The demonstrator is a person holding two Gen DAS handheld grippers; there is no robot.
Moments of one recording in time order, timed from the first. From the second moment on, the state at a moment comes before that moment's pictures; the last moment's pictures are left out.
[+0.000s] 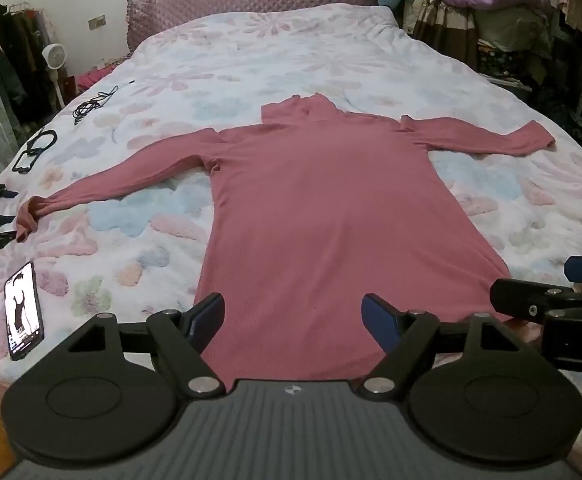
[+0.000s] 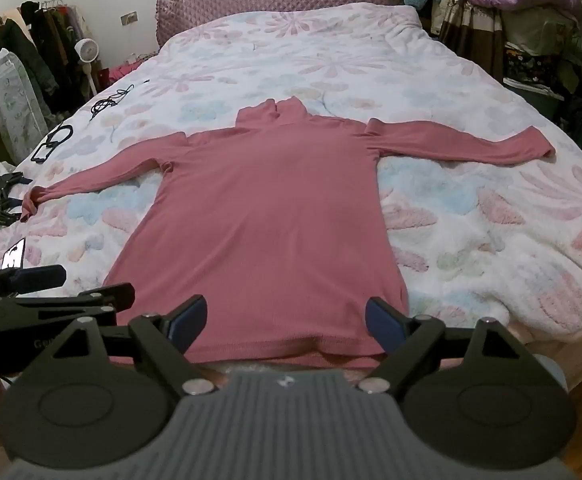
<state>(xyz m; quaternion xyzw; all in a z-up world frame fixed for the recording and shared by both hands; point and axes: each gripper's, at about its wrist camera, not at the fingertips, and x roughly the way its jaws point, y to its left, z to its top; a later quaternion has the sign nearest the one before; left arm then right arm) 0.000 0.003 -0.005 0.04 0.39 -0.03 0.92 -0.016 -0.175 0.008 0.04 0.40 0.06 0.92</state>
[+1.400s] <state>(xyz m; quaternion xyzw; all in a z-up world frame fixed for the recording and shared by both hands) 0.000 0.000 -0.007 0.04 0.40 -0.03 0.92 -0.015 -0.175 0.006 0.04 0.40 0.06 0.91</state>
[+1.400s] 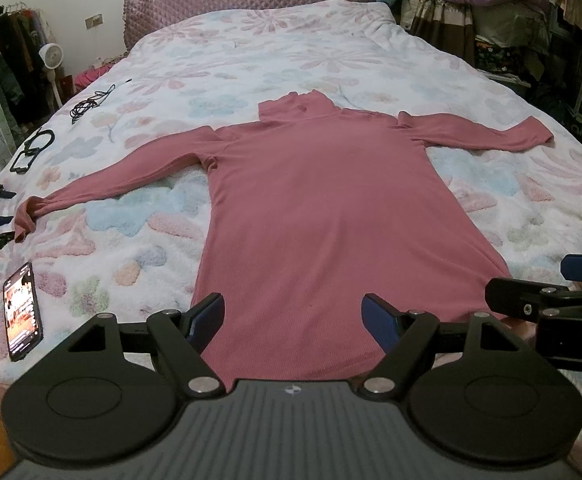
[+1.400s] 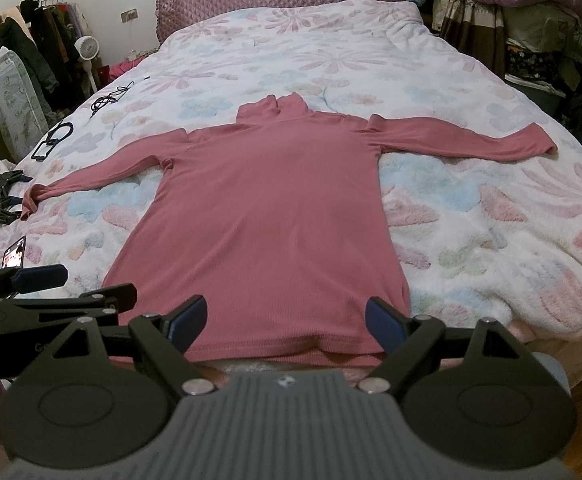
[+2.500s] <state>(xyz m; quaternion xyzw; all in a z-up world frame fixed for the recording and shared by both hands) 0.000 0.000 -0.008 0.04 0.40 -0.03 0.91 -0.016 -0.175 0.005 0.04 0.40 0.06 0.91</state>
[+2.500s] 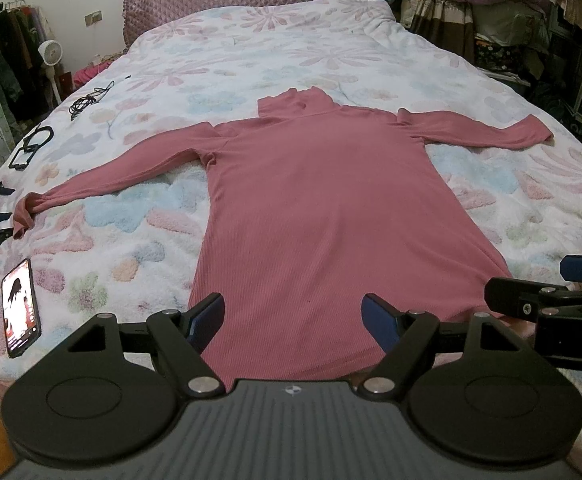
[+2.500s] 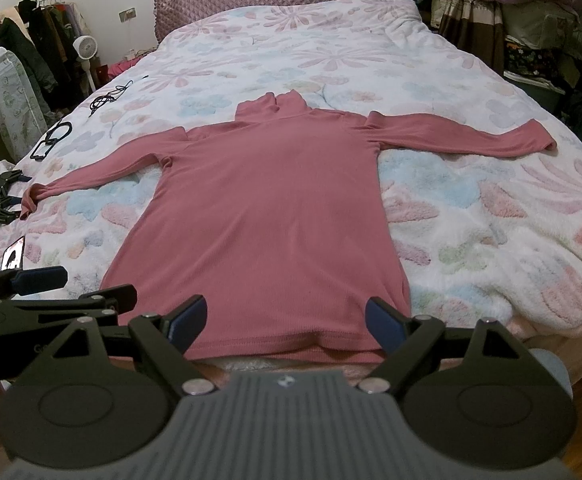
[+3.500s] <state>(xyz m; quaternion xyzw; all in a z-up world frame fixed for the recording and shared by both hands) 0.193 0.178 -0.058 -0.06 0.41 -0.05 0.91 0.115 -0.246 -0.044 0.05 0.38 -0.02 0.92</state>
